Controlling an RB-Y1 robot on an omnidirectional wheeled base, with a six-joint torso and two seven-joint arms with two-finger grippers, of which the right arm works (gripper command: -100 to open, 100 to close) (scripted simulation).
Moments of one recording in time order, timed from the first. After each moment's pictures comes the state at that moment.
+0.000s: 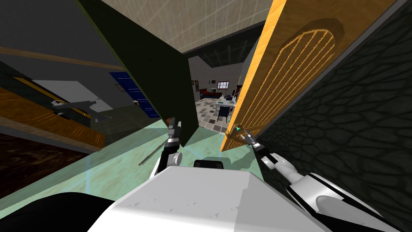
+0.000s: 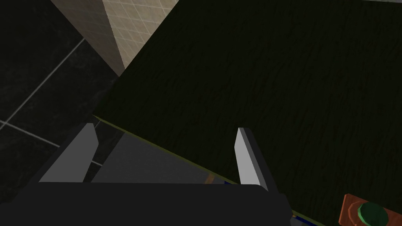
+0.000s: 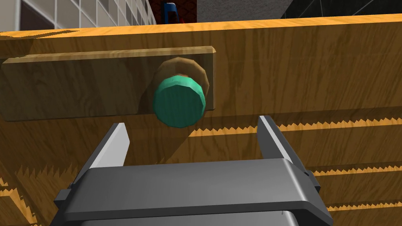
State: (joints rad) arm -0.19 -0.77 0.45 -0.52 -0.16 -1.11 -0.71
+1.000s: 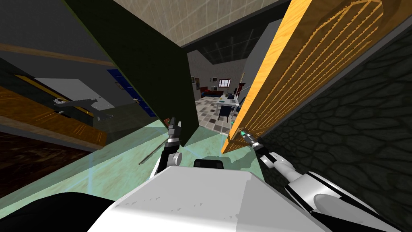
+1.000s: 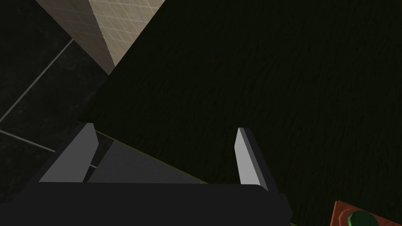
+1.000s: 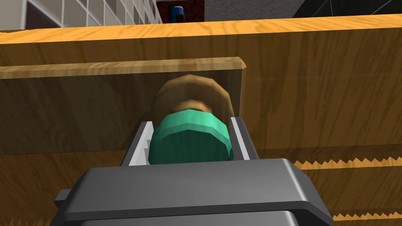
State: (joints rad) arm -0.21 -0.77 0.45 -0.52 -0.16 -1.10 -0.70
